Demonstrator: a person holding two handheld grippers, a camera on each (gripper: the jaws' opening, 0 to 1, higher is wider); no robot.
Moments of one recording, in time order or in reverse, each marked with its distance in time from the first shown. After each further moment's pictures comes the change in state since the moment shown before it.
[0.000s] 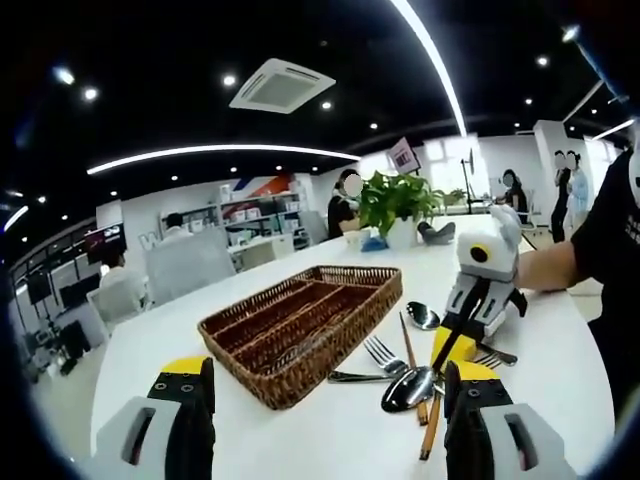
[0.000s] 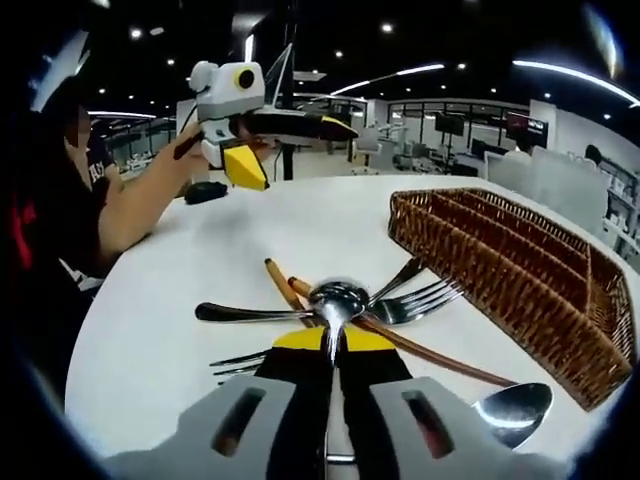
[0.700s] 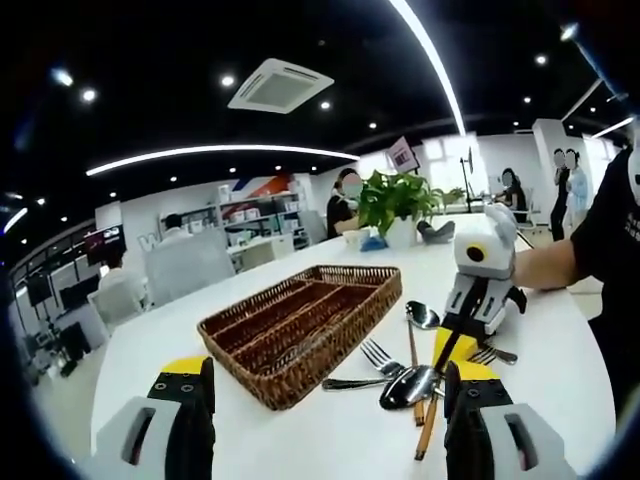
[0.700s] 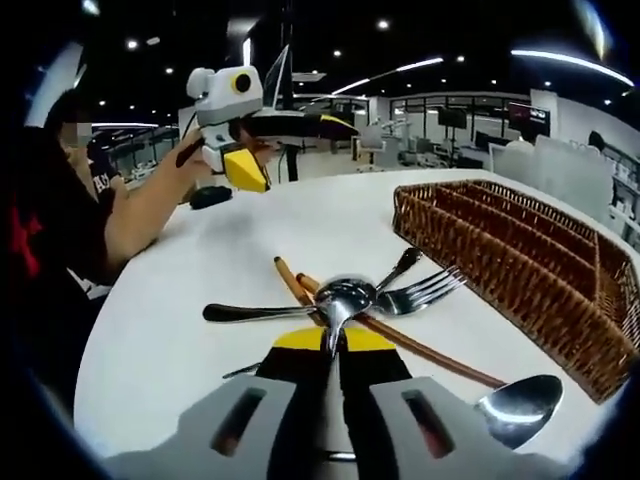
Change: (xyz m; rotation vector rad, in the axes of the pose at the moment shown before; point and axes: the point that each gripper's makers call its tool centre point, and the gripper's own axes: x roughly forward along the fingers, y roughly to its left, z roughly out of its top) left arm 0.001 0.000 0.000 0.006 -0.001 0.000; right arm 0.003 -0.003 -0.004 0.041 0.010 0.021
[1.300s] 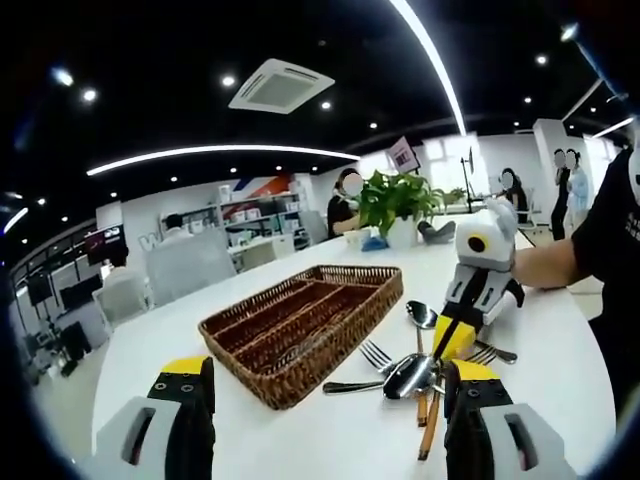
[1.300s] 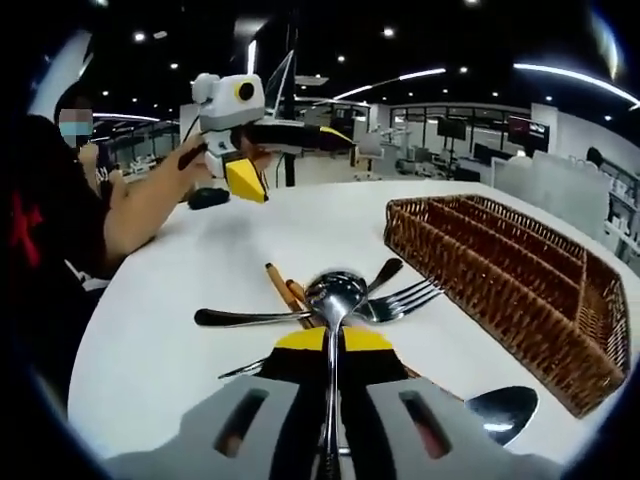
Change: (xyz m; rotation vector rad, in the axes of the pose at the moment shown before) left arm 0.000 0.002 0.000 -0.001 0.002 0.003; right arm -0.012 -0.005 0.012 -0.066 -0.037 -0.013
